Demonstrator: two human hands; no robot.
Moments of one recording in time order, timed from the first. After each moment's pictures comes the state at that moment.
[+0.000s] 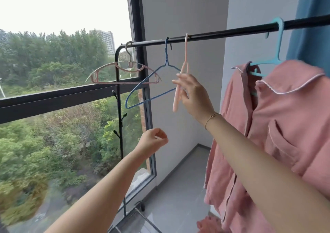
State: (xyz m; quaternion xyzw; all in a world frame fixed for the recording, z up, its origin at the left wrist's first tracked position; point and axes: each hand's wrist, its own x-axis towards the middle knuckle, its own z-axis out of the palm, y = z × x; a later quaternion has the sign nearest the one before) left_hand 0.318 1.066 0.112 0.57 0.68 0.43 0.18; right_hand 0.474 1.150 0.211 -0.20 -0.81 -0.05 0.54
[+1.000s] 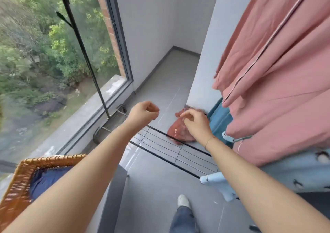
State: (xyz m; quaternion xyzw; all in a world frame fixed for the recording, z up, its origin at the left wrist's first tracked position) left_hand 0.277 1.024 -0.152 0.53 0.68 0.29 0.41; right_hand 0.477 1.047 -0.204 -0.61 -0.63 0.37 0.30
